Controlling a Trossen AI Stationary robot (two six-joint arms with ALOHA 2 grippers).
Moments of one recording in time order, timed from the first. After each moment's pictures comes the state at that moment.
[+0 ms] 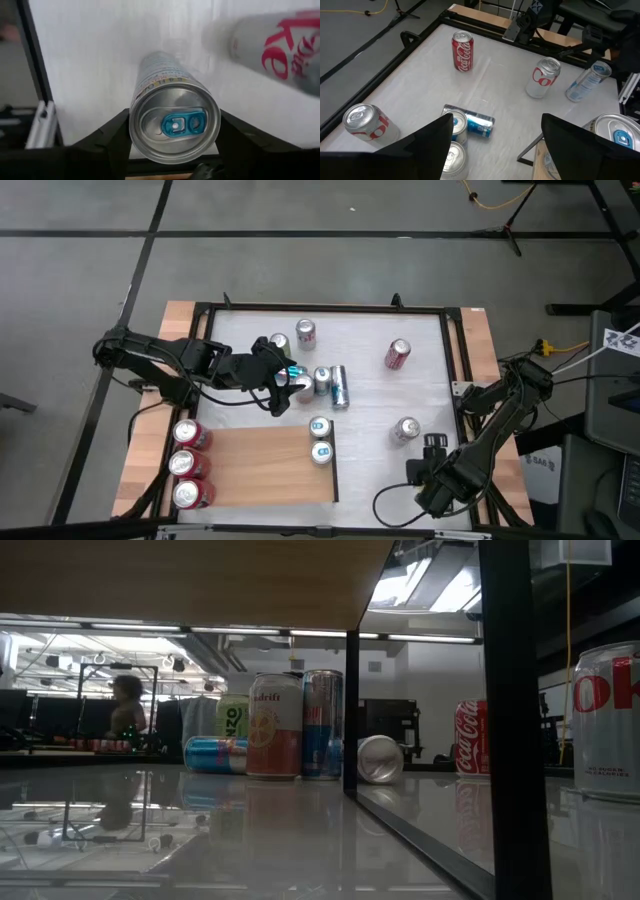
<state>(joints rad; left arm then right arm) -0.24 1.37 1.49 -0.78 -0.49 -0.47 0.88 1.65 1.37 -1.31 0.00 0.90</state>
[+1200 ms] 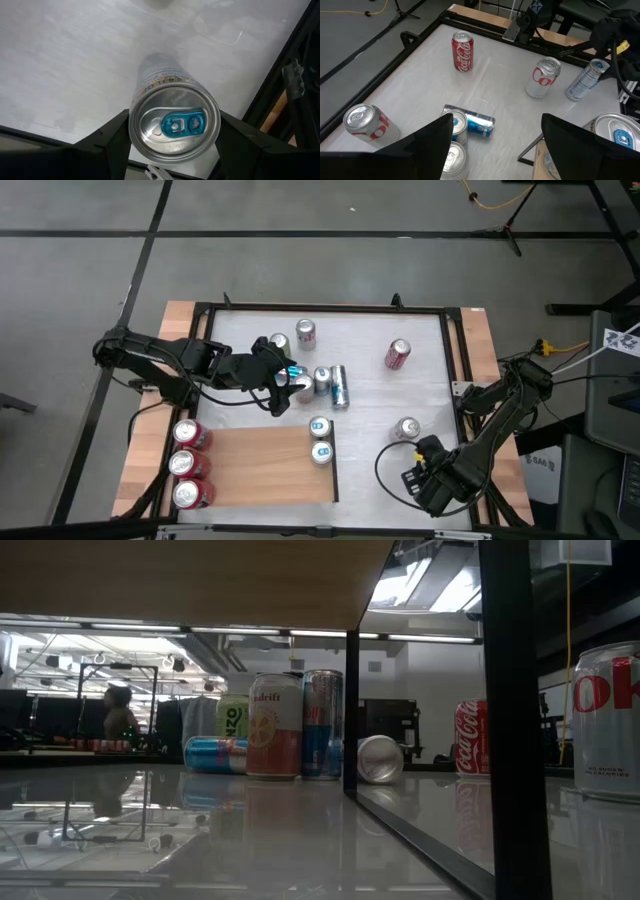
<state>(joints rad) -0.24 1.37 1.49 -0.78 -0.49 -0.46 0.88 1.65 1.37 -1.31 -0.04 2.07</state>
